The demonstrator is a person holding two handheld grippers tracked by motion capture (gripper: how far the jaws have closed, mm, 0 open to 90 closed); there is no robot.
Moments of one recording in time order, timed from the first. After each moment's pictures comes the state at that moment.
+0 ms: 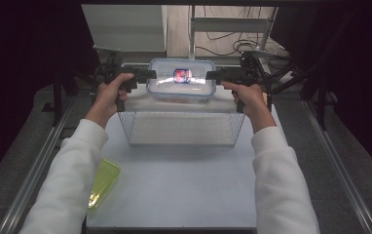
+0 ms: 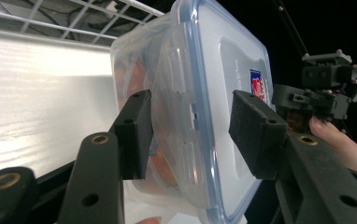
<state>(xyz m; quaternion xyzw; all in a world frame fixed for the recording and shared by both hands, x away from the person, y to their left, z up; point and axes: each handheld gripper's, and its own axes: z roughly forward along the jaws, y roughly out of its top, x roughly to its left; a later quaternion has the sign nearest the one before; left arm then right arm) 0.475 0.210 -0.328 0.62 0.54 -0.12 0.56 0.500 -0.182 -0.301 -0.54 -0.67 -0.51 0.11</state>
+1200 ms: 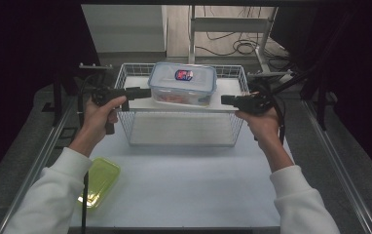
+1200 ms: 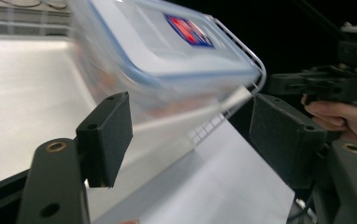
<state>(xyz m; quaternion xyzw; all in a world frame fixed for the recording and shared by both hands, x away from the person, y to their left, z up) 0.379 0.204 -0.319 0.69 0.44 0.01 0.57 0.402 -0.196 -0.304 -0.41 -0.78 -0.47 -0.09</state>
